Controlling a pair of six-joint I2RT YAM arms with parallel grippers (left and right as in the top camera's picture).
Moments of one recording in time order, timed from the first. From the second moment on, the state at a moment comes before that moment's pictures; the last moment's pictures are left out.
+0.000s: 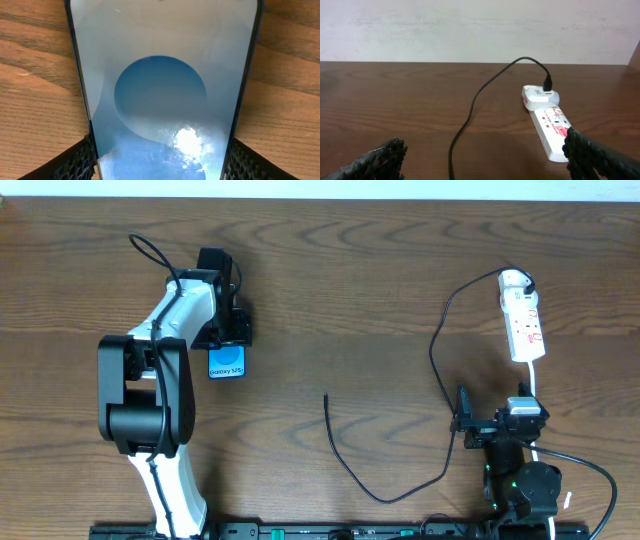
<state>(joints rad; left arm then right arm) -0.07 2.08 1.43 -0.86 -0.03 -0.15 0.04 0.01 0.02 -0.10 0.01 -0.01</state>
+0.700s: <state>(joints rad) -0.07 2.08 1.43 -0.86 -0.03 -0.15 0.04 0.01 0.02 -0.10 0.01 -0.01</state>
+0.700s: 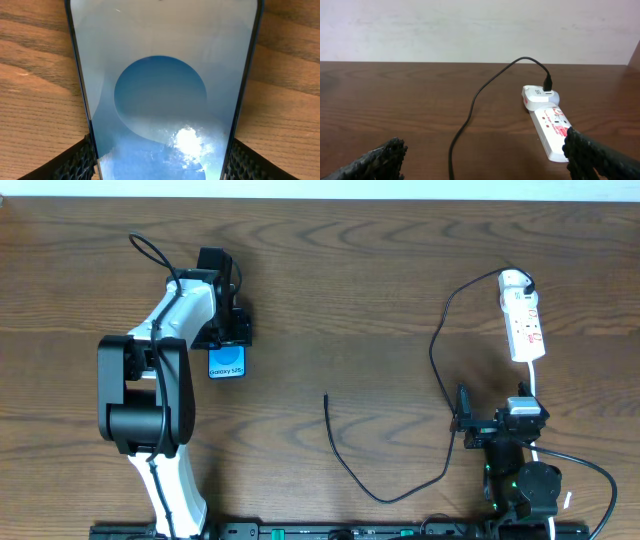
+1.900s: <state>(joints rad) -0.07 2.08 1.43 -0.87 -0.03 -0.15 0.04 0.01 0.02 -0.10 0.01 -0.01</state>
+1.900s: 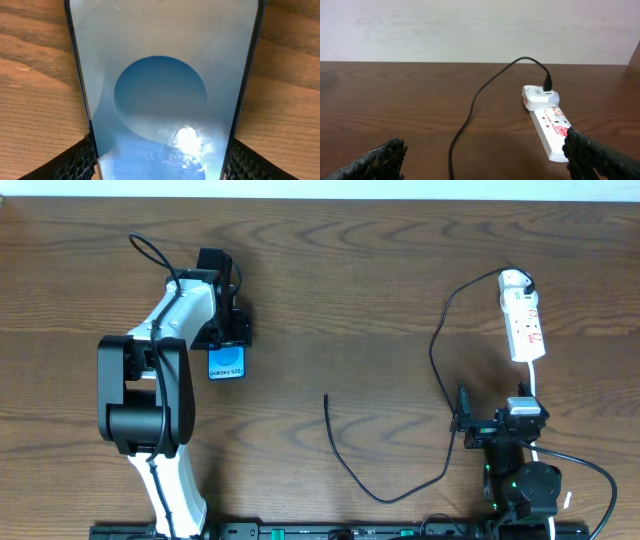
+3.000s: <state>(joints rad) -0.07 1.96 1.42 -0.89 0.15 -0.15 0.04 0.01 0.02 -0.10 0.01 -0.01</state>
